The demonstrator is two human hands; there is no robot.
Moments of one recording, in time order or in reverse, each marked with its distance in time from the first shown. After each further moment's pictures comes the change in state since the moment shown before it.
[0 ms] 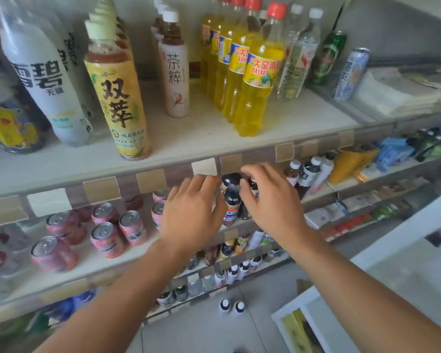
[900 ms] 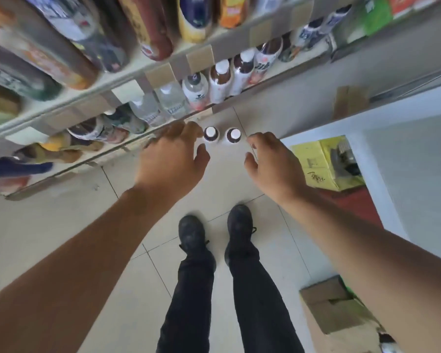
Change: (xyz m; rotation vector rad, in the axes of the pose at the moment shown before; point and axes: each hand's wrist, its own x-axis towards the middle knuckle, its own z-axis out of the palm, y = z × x) left_hand -0.316 -0.078 0.429 -0.050 -0.786 -0.318; right_hand -0.464 0.204 0.334 -0.038 -0.847 0.542
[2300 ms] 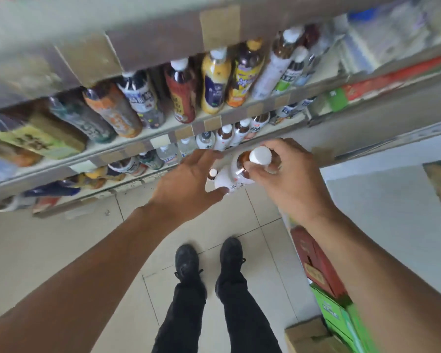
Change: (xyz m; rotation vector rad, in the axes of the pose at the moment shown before) left_hand -0.029 0.031 -0.107 -0.159 -0.130 0.112; right_hand -0.028 -0.083 -0.183 0.398 0.148 -0.020
